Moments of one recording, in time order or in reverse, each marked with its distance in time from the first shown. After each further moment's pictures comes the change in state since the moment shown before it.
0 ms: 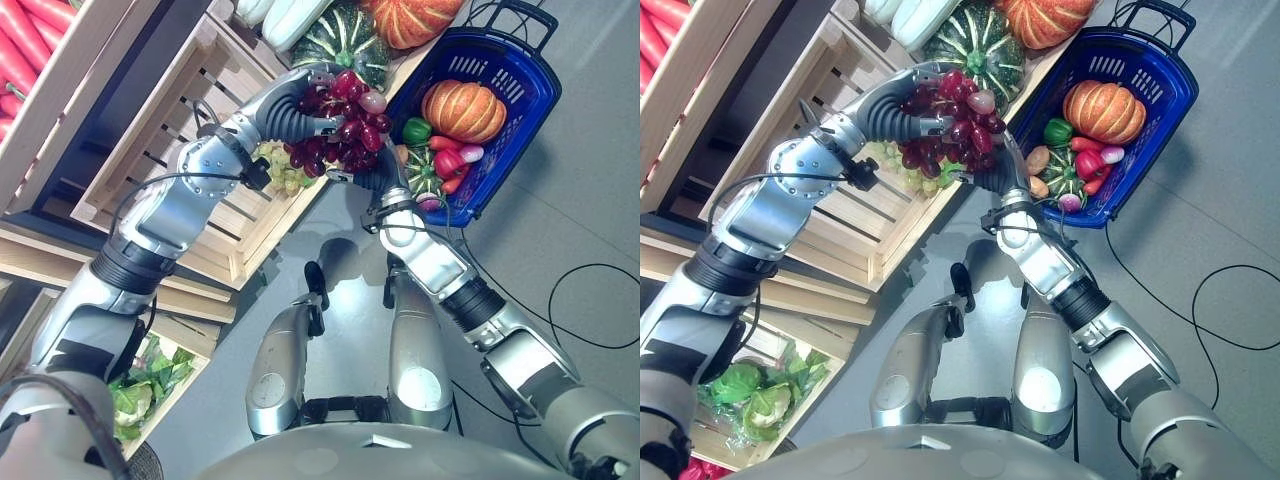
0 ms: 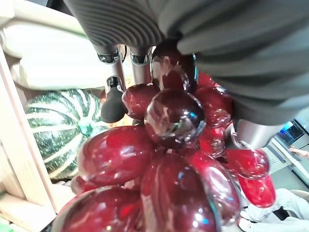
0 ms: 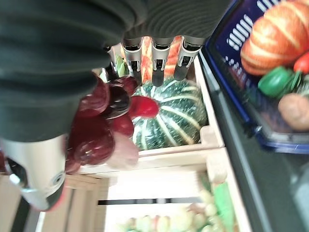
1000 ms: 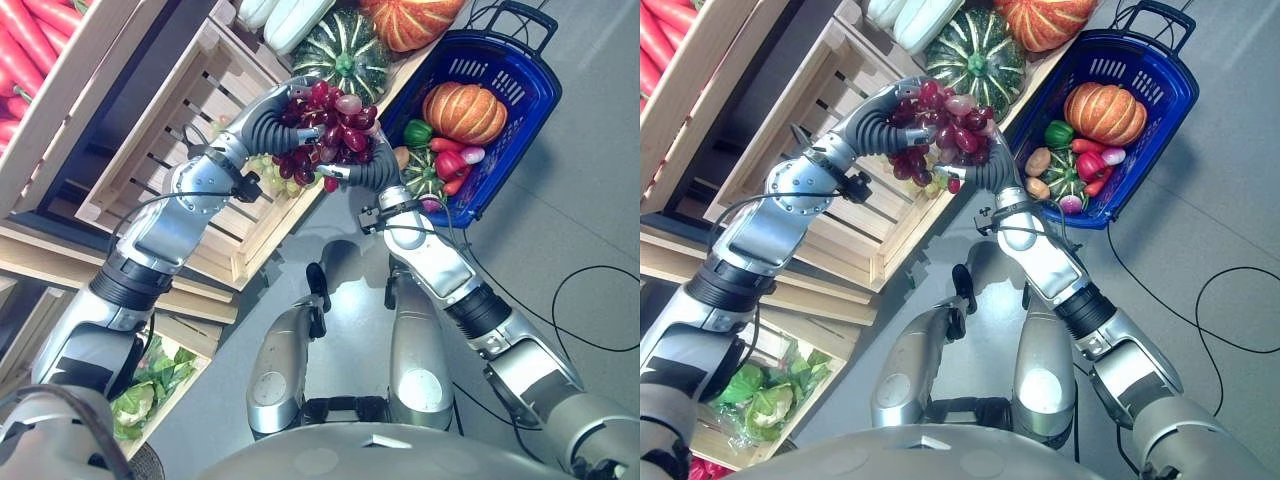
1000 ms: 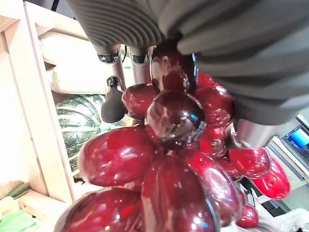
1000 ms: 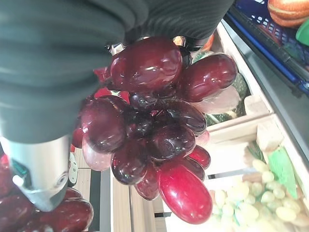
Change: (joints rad) left arm 0.096 0.001 0.052 0.000 0.008 -0.015 0.035; right arm 0.034 -0.013 -0.027 -0.099 0.114 -0.104 0.109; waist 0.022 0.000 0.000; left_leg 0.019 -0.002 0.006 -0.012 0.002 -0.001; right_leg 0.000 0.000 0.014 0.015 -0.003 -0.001
